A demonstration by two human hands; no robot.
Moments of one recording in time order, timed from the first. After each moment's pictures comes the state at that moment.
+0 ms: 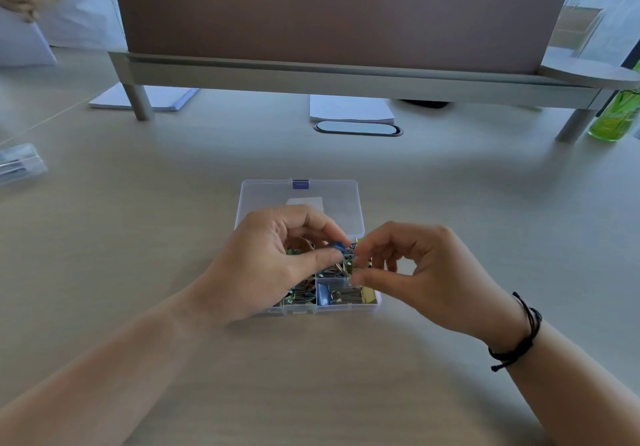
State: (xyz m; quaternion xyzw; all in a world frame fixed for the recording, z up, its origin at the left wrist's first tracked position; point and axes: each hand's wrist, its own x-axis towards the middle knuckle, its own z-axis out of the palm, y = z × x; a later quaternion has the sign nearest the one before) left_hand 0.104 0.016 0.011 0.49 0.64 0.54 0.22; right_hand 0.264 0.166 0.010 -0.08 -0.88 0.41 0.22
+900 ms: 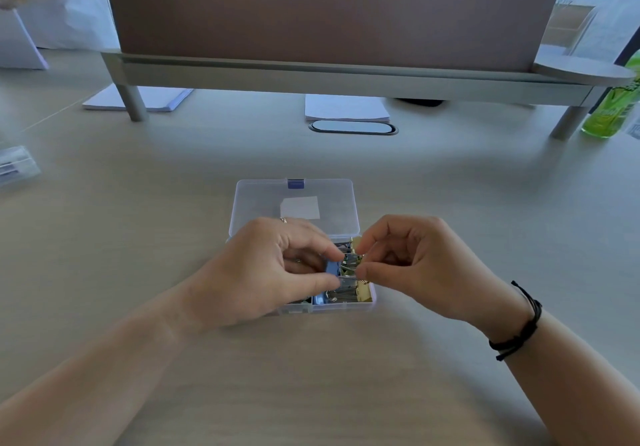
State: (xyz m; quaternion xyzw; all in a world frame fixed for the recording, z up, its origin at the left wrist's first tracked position) left_hand 0.103 0.011 0.008 0.53 0.65 0.48 0.26; right_hand 0.263 0.168 0.016 -0.16 -0.84 0.50 0.16
